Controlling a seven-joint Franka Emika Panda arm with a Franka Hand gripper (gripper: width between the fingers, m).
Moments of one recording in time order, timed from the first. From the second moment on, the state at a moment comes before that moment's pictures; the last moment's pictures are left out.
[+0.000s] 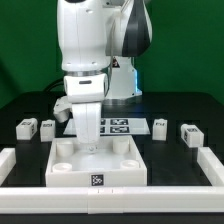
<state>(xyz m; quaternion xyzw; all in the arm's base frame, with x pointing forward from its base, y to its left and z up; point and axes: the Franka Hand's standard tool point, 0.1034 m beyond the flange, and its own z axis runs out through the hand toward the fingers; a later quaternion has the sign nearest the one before) 0.449 -0.061 0.006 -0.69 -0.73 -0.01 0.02</state>
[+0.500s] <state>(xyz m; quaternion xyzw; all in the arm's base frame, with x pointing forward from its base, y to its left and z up) 0.450 -0.061 0.006 -0.69 -0.72 -0.01 0.02</state>
